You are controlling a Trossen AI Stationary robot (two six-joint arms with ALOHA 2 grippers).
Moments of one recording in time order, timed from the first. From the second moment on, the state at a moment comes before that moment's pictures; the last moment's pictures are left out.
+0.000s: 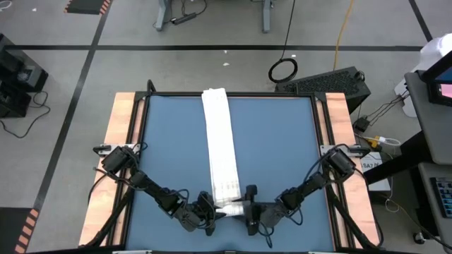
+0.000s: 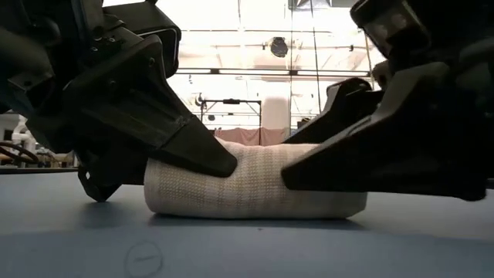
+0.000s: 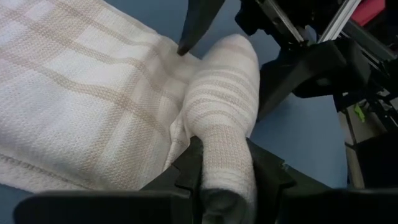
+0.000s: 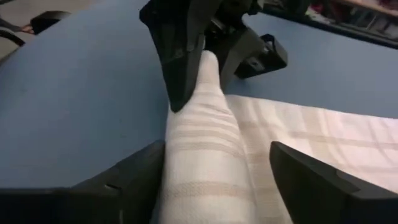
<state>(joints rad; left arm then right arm) -0.69 2.08 0.90 0.51 -0.52 -1.01 0.65 2.09 0.87 0.75 0.64 0.10</state>
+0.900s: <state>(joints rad) -0.69 2.08 0.90 0.51 -0.53 -1.01 0.65 2.11 0.87 0.78 0.55 0.22</state>
